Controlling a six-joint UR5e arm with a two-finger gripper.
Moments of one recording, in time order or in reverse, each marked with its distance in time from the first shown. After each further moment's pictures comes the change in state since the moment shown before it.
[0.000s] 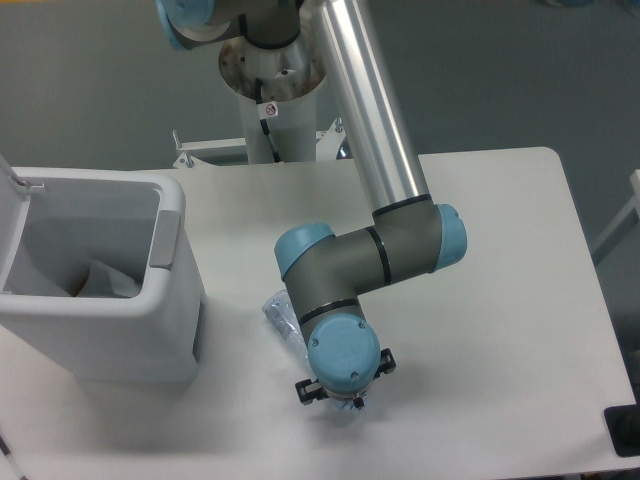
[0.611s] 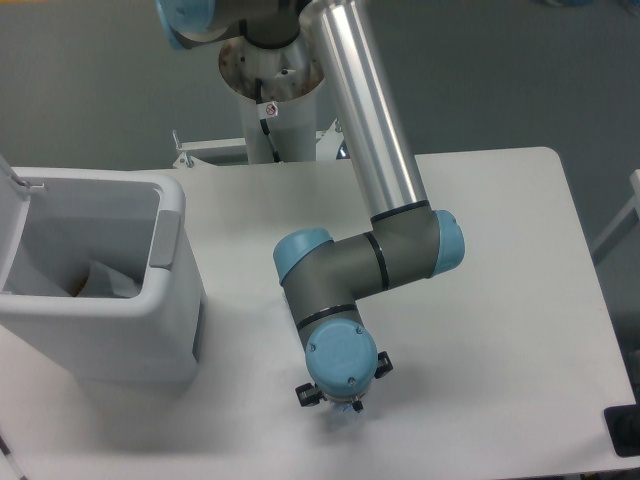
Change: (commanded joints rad) arm -0.002 0.017 0.002 0.000 -0.018 -0.011
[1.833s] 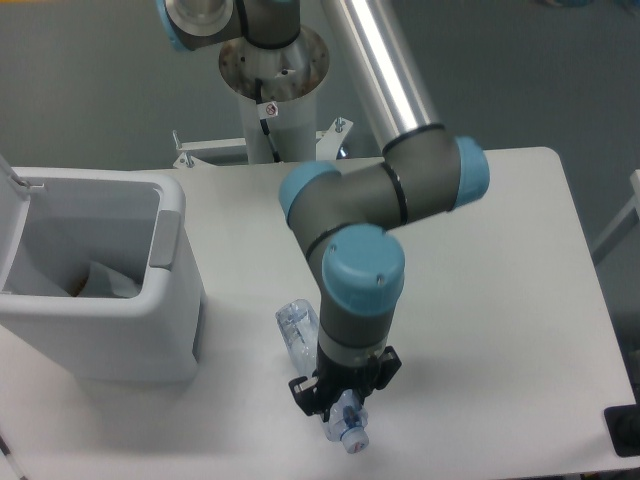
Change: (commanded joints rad) arm 0.041 0.236 -0.002 0.172 -0.313 0.041
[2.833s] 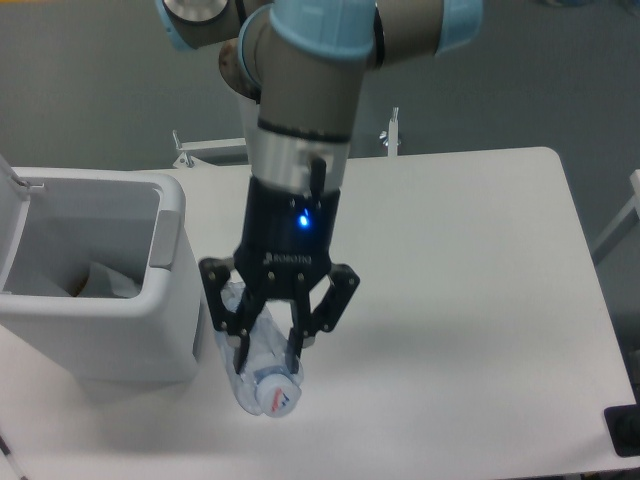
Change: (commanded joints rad) arm -0.014 0.249 0.003 0.282 -0.291 0.000
